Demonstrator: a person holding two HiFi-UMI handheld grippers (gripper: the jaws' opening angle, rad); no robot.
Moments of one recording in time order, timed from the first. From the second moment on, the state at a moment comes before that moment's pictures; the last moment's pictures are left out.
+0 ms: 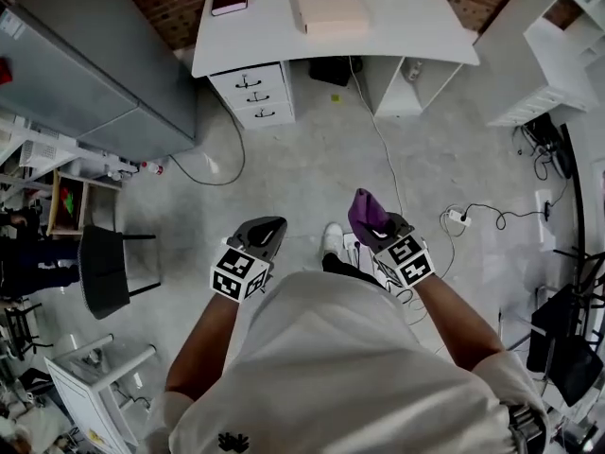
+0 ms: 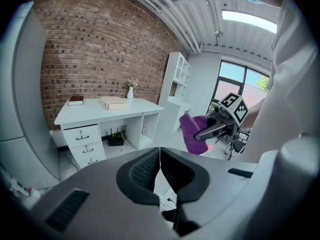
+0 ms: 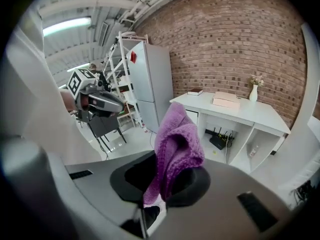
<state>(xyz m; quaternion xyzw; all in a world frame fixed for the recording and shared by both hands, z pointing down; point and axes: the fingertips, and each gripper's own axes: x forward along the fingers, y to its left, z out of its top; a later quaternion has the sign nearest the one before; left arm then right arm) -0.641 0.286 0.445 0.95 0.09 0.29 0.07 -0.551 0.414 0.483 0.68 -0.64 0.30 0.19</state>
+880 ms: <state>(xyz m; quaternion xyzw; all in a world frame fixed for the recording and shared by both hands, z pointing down) -0.215 0.106 0.462 0.94 0.15 0.30 0.04 -0.178 0.253 0.479 0.71 -0.60 0.34 0.15</state>
